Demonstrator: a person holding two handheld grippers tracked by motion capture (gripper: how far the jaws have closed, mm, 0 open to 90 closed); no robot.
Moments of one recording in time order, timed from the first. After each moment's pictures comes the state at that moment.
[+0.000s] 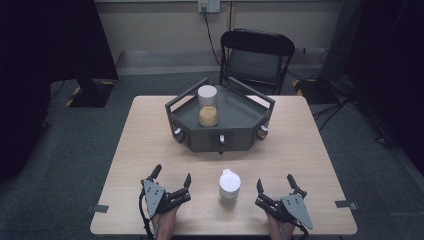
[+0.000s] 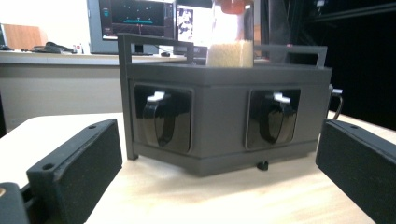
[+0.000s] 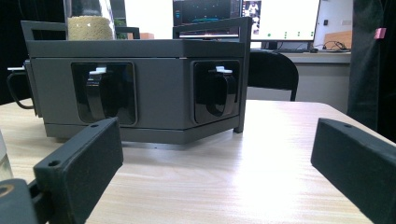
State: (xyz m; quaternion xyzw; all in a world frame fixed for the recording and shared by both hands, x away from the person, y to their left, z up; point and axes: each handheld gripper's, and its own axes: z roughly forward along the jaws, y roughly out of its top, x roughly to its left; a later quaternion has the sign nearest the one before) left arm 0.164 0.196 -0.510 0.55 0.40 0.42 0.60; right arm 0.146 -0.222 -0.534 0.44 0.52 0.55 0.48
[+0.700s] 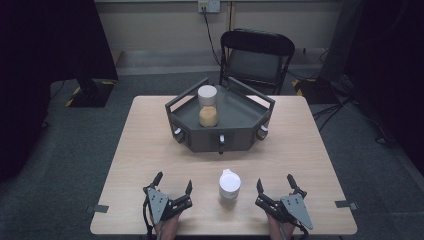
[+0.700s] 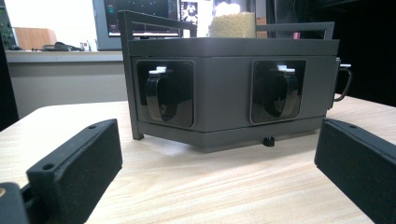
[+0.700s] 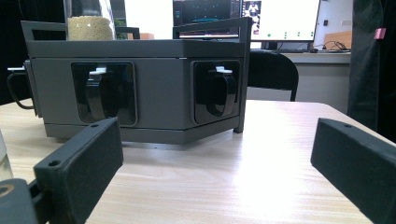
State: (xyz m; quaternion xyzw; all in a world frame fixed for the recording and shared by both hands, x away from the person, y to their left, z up) left arm 0.157 0.189 -0.531 0.55 0.41 0.44 0.58; right arm 0.146 -0.222 -0.534 0.44 0.52 0.55 0.48
